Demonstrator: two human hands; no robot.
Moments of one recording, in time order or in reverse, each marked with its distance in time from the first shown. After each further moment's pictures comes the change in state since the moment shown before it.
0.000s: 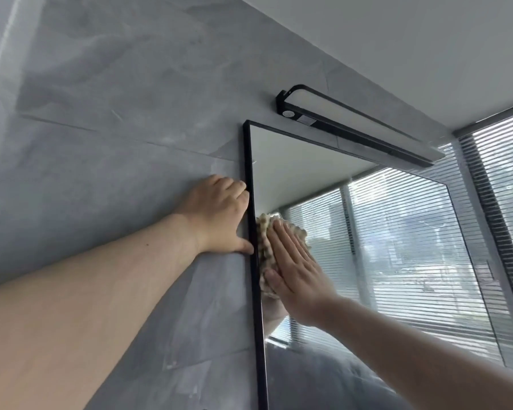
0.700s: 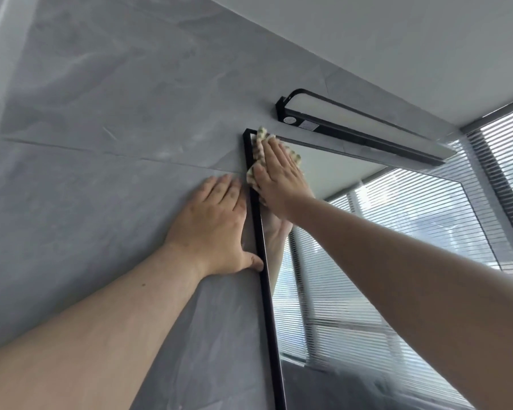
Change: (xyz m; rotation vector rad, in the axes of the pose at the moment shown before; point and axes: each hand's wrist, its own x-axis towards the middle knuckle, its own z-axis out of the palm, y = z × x) left_hand 0.003 -0.006 0.019 0.050 0.090 -0.119; right_hand 0.167 0.007 -0.054 0.130 0.196 0.208
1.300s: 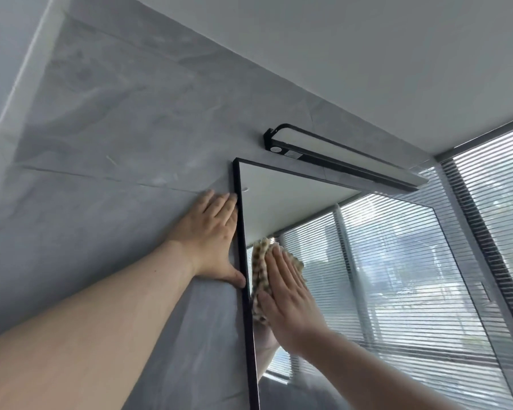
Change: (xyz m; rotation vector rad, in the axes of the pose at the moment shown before) left_hand 0.021 -0.006 -0.016 0.071 -0.151 0.054; right_hand -0.160 0.024 0.024 -0.077 -0.142 -0.028
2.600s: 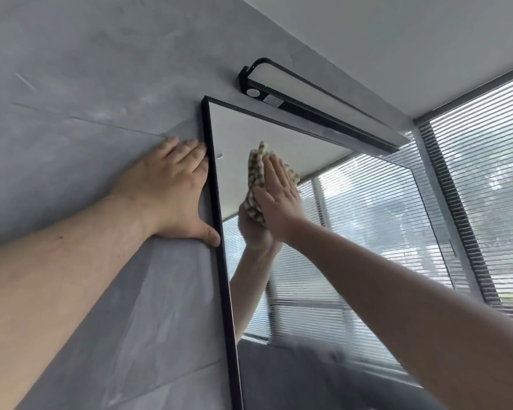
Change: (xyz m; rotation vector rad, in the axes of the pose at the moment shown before) left_hand -0.001 0.001 0.007 -0.062 0.029 -0.013; right_hand 0.089 0.044 -0.016 0.130 0.193 0.146
